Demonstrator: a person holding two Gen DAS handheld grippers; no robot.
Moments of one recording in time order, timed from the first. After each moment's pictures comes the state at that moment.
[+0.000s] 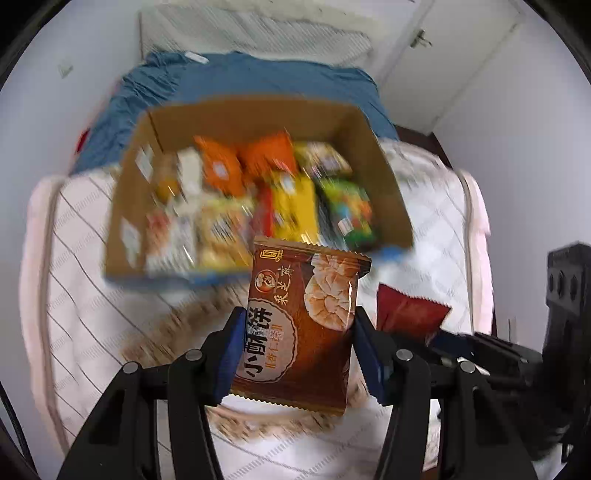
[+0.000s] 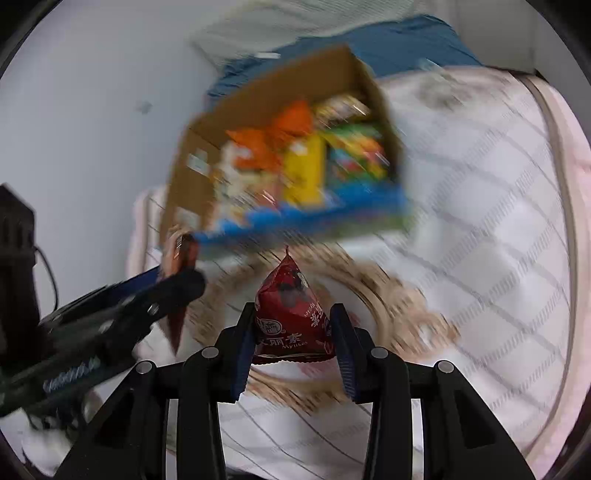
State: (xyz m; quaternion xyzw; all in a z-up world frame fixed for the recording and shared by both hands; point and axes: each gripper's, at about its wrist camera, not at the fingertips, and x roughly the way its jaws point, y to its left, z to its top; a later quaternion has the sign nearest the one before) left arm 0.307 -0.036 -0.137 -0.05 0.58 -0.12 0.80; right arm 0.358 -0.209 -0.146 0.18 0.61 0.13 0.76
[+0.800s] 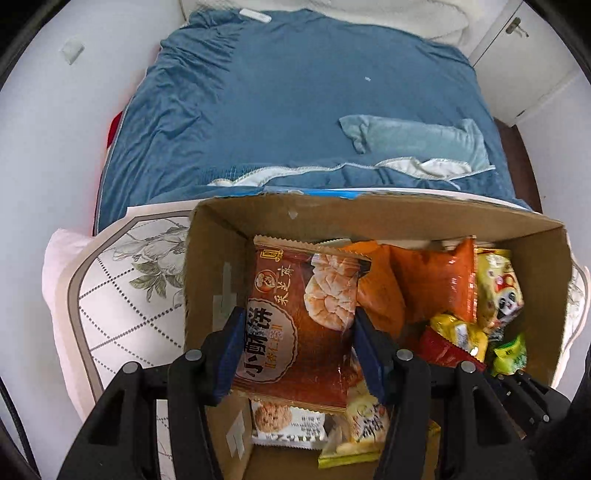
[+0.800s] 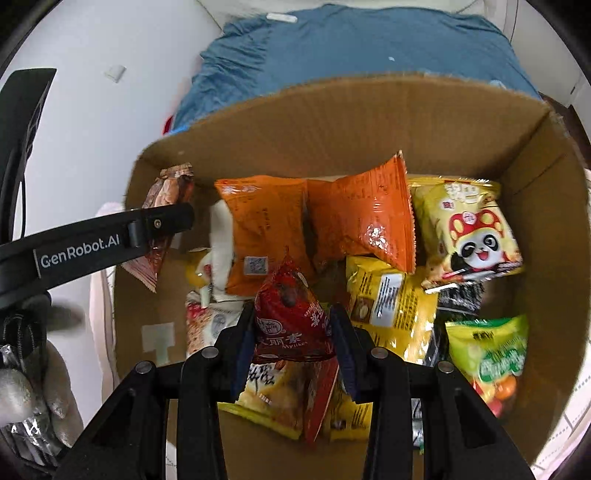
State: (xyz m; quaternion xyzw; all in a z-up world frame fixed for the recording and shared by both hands) left arm 0.540 0.049 -0.240 -0.01 0.67 -0.01 0.74; right arm 0.572 -0.121 -0.252 0.10 0.69 0.12 0.71
